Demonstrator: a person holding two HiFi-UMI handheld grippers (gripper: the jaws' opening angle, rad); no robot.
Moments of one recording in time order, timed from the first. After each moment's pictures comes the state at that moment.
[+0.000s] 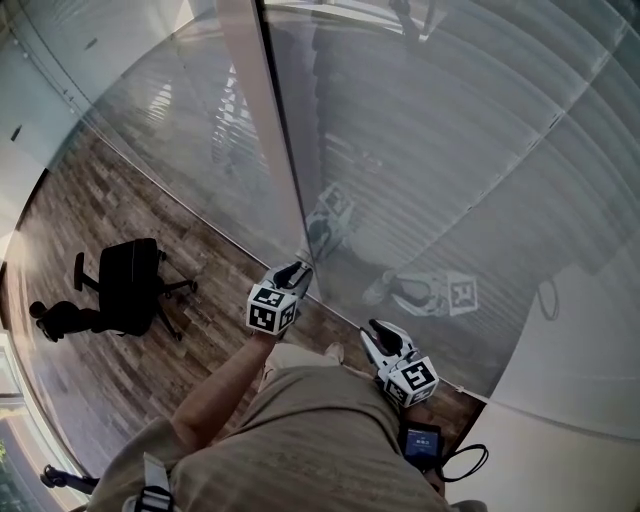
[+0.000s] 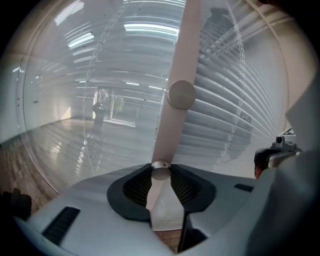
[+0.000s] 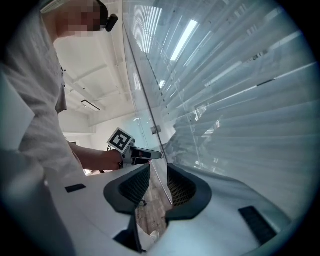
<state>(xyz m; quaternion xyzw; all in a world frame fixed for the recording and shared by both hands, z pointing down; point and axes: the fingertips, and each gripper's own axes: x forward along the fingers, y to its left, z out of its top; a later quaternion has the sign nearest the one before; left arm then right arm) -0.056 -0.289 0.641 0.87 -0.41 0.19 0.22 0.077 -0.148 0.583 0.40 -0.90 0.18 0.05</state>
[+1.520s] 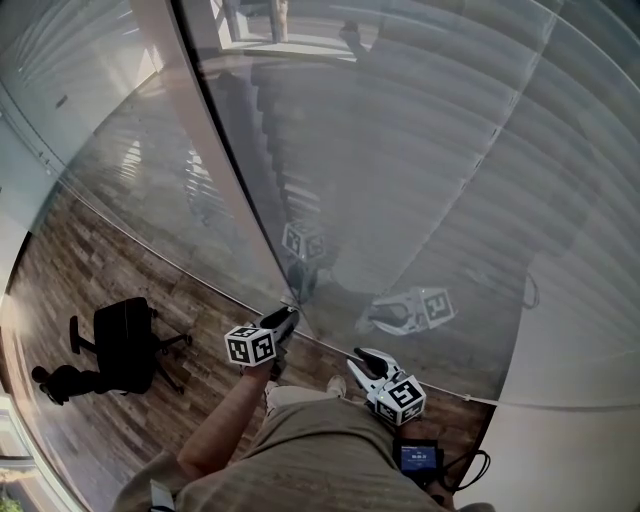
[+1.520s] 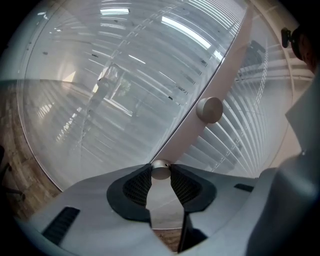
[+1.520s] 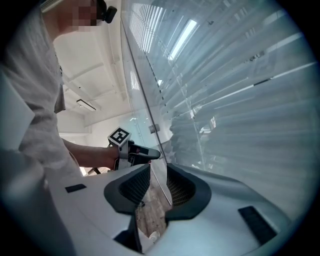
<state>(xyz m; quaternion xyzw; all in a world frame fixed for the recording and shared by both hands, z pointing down) -0.053 -0.283 0.665 0.85 -0.35 0.11 0.38 0.071 -0.147 0.608 0.42 -0.88 0.19 0.05</state>
